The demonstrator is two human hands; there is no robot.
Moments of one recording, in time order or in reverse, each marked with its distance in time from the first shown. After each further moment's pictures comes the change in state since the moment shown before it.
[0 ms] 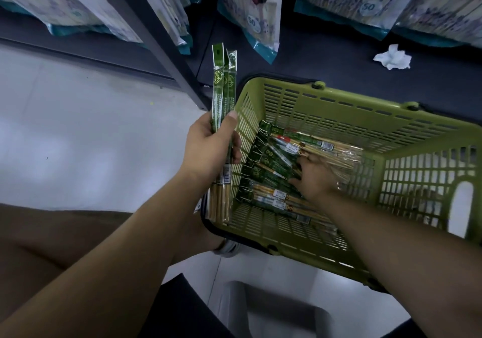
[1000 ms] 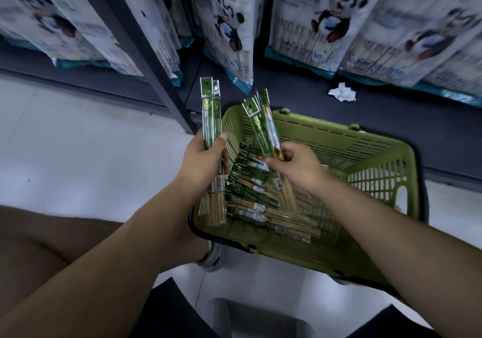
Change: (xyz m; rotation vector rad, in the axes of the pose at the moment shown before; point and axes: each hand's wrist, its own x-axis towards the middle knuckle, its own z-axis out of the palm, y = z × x) left_hand -0.011 0.004 0.009 0.014 -0.046 0.027; right_hand -0.046 -0.026 -0.124 0.812 0.082 -0.115
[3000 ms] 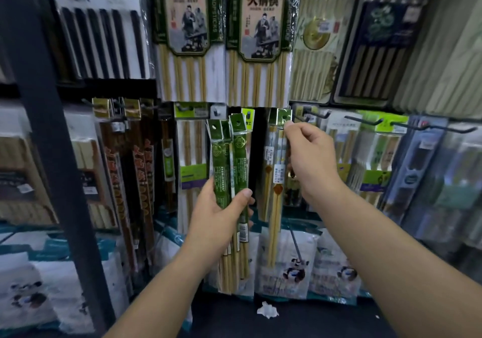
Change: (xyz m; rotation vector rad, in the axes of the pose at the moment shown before) left_hand -0.119 0.363 0.103 -0.106 -0.248 0.774; right_hand -0.152 -0.386 -0.285 0.387 0.885 -0.770
